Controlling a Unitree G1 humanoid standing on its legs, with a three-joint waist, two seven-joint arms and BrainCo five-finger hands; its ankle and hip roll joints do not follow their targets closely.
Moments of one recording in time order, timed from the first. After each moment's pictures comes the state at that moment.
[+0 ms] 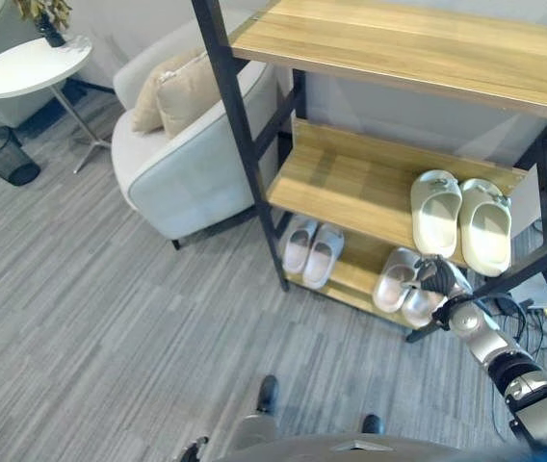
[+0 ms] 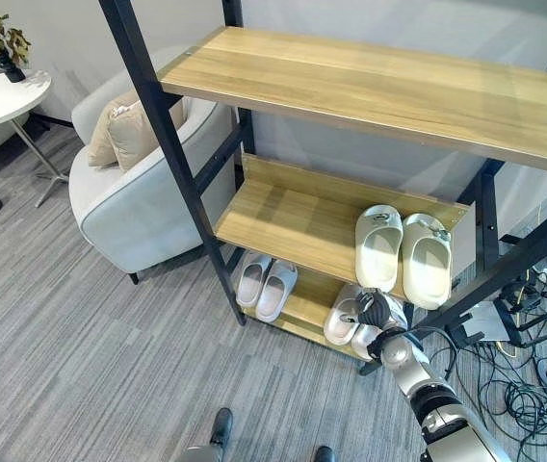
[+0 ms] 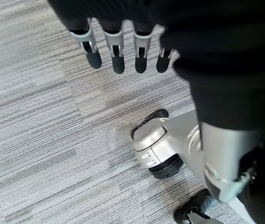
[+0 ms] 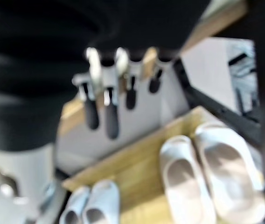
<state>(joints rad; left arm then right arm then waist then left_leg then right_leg) 0.18 0.27 -0.32 1.20 0.39 -0.18 0.20 -0.35 -0.49 0.36 0.91 -0.19 -0.17 -0.28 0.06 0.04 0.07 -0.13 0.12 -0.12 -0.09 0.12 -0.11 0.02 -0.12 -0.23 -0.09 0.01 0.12</state>
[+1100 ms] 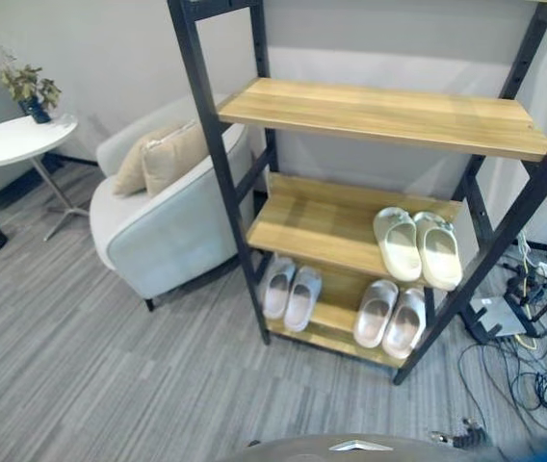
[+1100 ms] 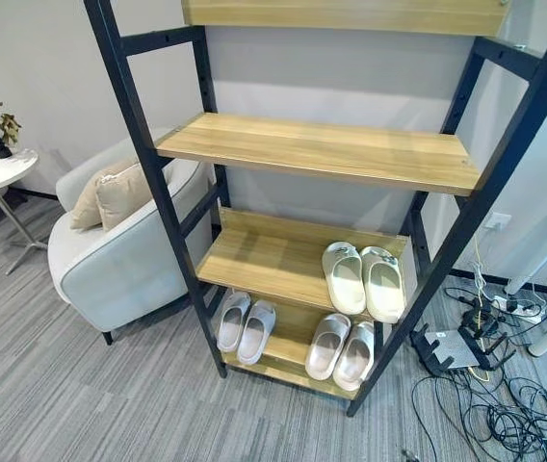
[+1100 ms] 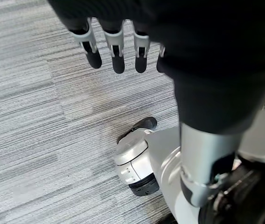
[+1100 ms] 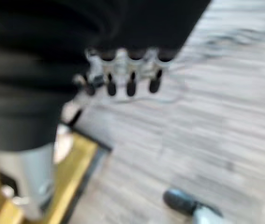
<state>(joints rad) 0.16 0.25 -0.25 1.32 0.29 -0.11 0.11 0.08 -0.31 0.07 1.30 0.06 -0.12 -0.17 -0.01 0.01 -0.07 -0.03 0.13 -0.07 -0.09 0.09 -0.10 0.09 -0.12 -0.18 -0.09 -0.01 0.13</state>
